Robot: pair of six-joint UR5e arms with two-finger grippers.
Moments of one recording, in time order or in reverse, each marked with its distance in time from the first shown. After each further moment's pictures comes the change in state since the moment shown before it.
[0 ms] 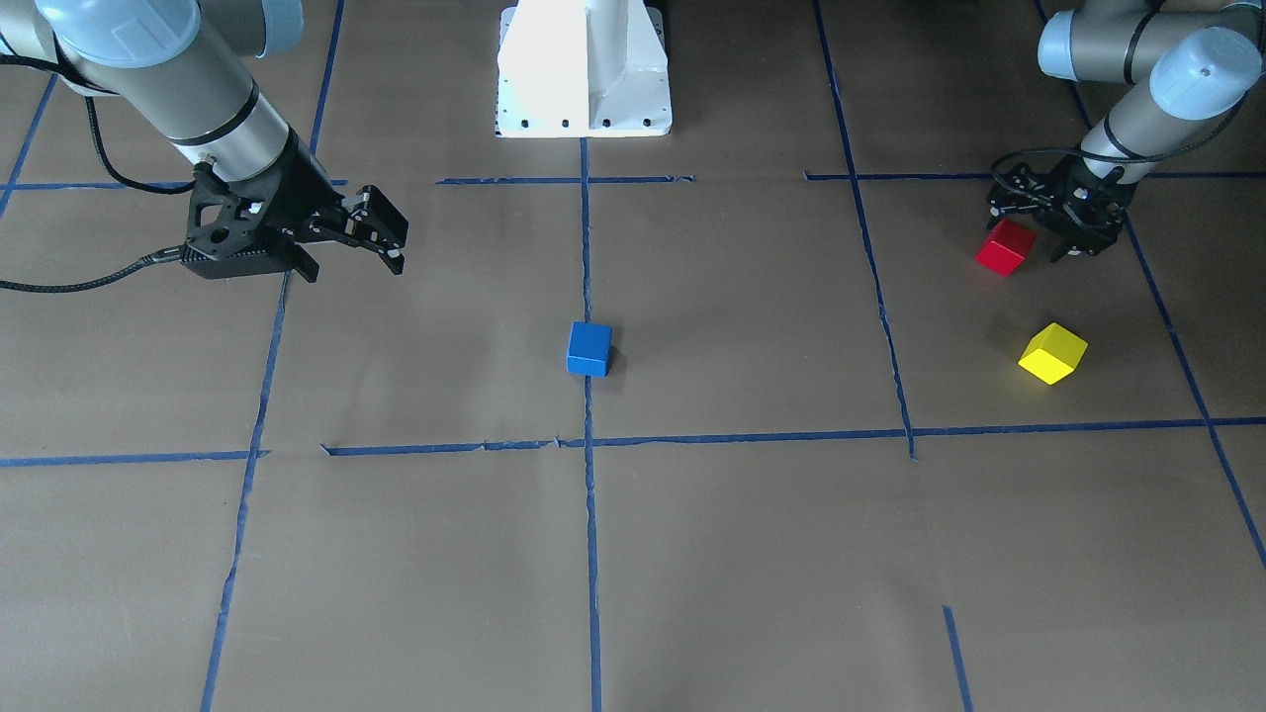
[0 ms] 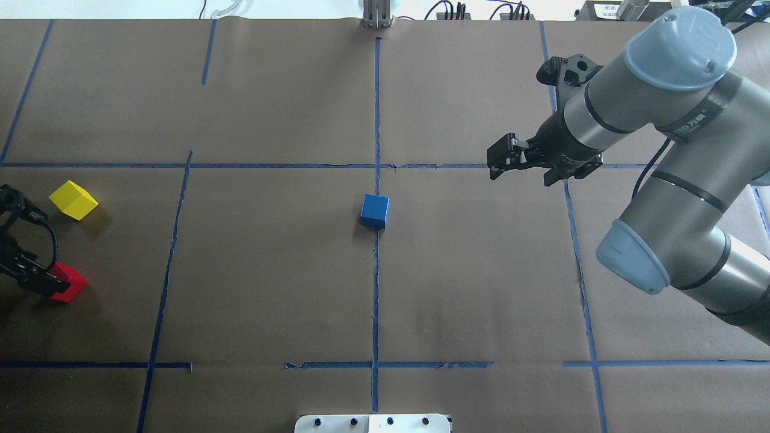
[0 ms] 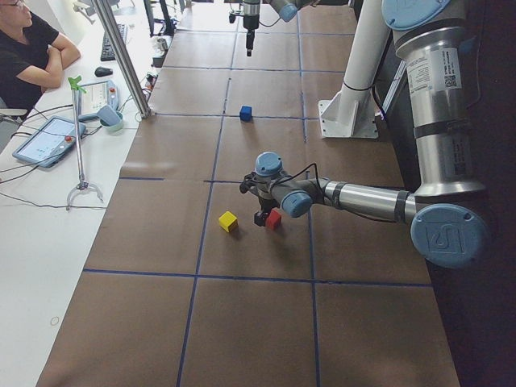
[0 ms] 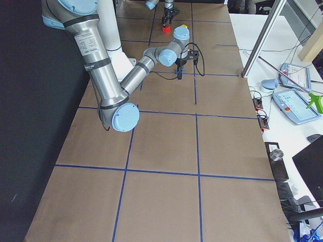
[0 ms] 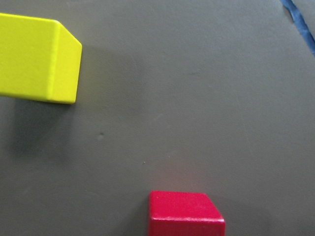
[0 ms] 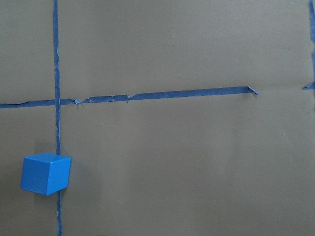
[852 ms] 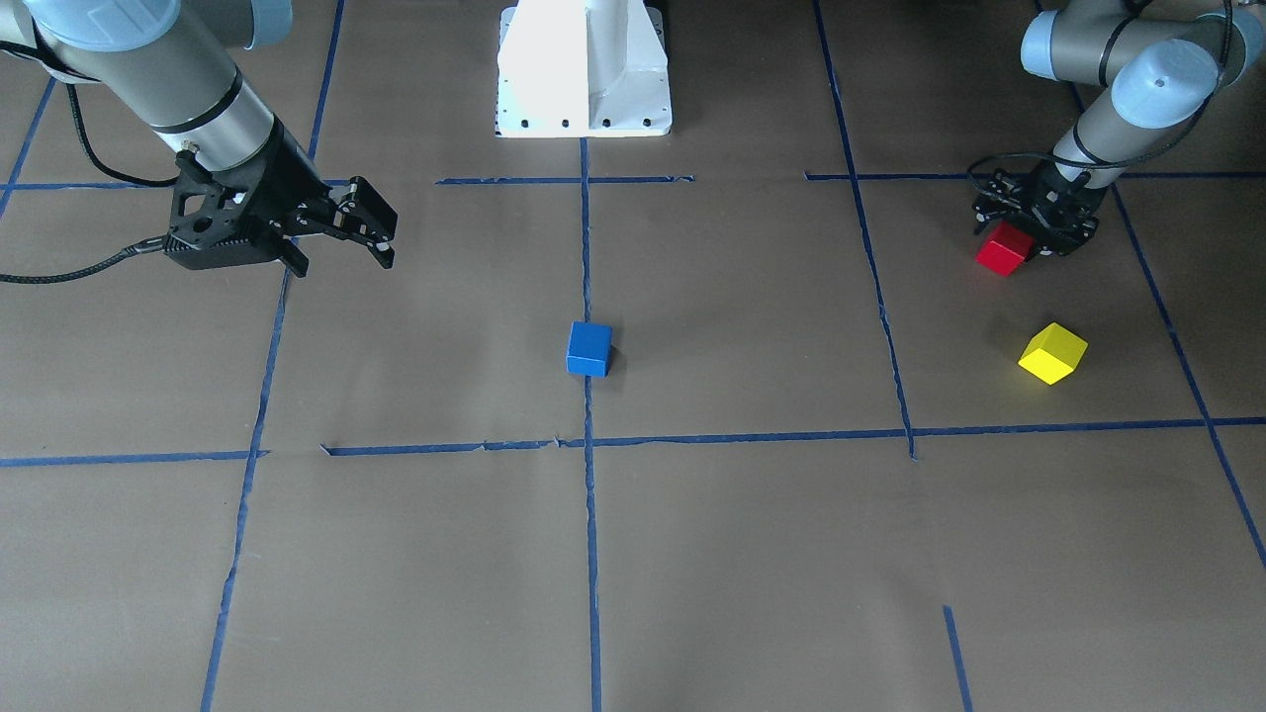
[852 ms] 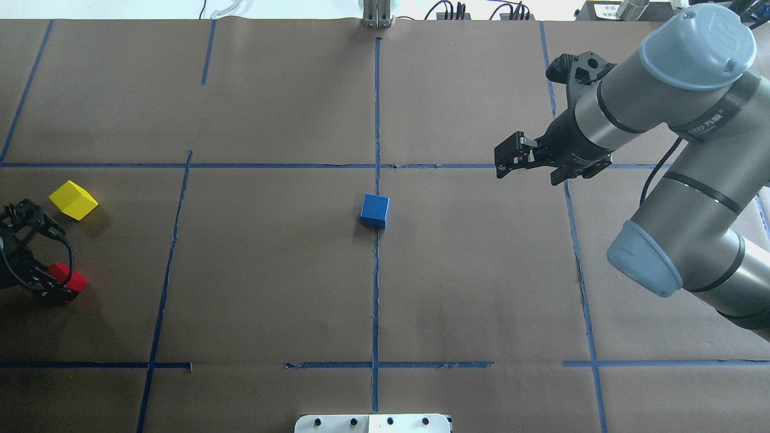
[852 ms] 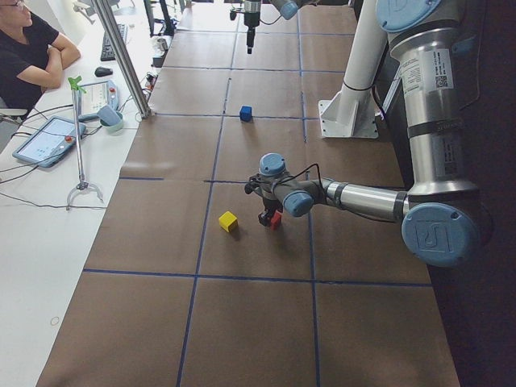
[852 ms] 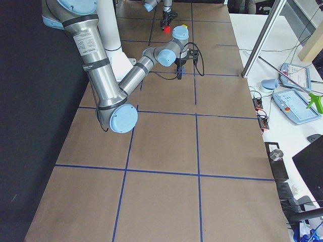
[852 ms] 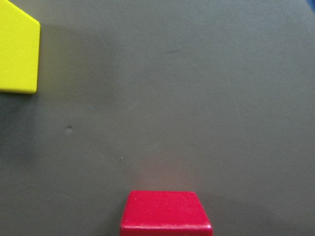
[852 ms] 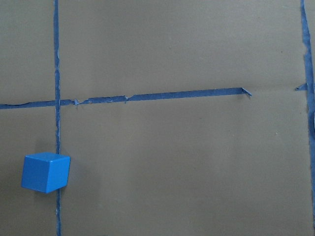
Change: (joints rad) left arm 0.054 -0.005 0.012 -0.001 0.033 0.003; right arm 0.009 -0.023 0.027 0.000 0.001 -0.003
